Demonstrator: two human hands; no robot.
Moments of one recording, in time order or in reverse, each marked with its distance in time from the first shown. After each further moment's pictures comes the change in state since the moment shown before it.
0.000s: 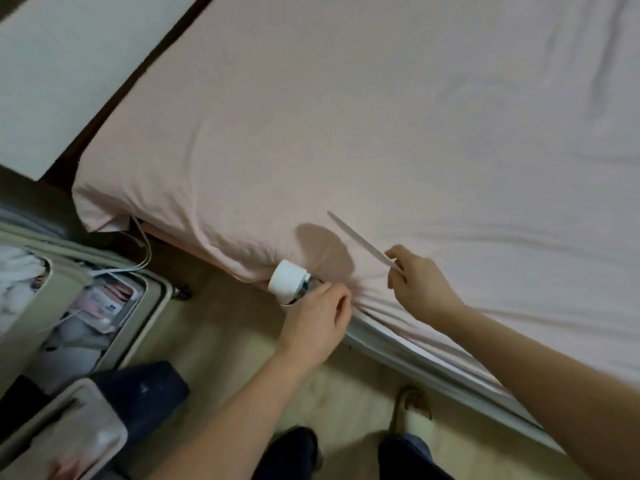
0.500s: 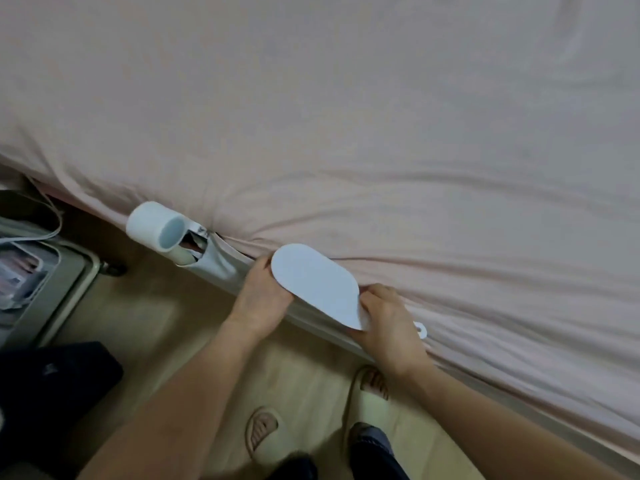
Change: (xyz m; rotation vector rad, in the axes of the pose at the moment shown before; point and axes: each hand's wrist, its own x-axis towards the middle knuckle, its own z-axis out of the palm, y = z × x) left_hand 0.010 0.003 0.174 0.211 -0.011 0.017; right_hand -0.074 0.194 0.076 -0.035 0.037 -0.075
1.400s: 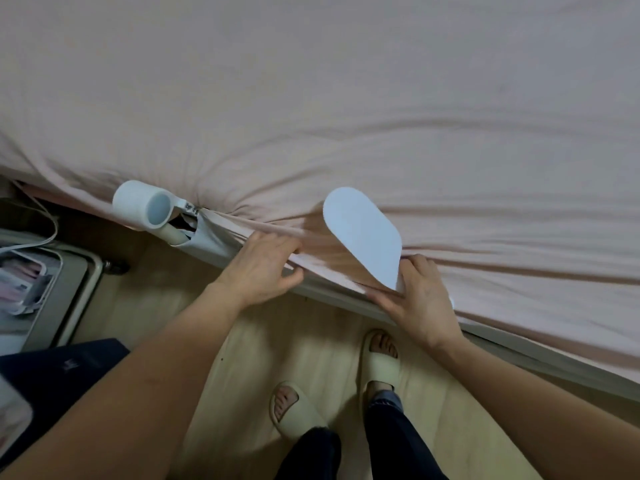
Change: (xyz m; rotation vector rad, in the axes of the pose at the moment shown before) left_hand -0.003 0.004 -0.022 0.238 -0.311 0.358; right_hand -0.051 0.049 0.008 -0.016 0.229 0.091
